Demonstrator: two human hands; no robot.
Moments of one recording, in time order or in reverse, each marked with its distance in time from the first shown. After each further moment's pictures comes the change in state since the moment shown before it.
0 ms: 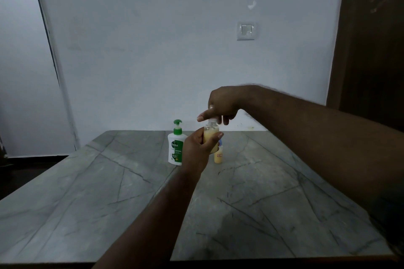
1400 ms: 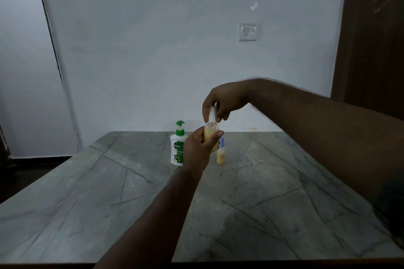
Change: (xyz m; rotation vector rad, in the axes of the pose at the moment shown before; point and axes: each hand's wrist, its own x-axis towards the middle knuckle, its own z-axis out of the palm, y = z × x) left_hand 0.007 -0.001 -0.001 0.031 0.057 -0.007; right_hand -0.004 0.004 -0.016 0.066 -0.084 -0.242
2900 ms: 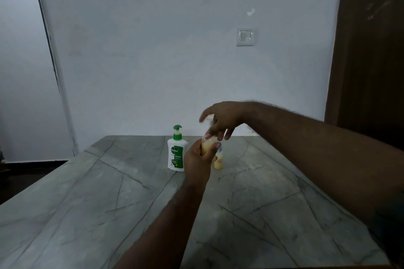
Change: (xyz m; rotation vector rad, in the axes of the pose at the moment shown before) left_hand -0.017 -0.015 0.013 0.013 0.063 -0.044; right_hand 0.008 0.015 0.037 0.319 0.056 0.163
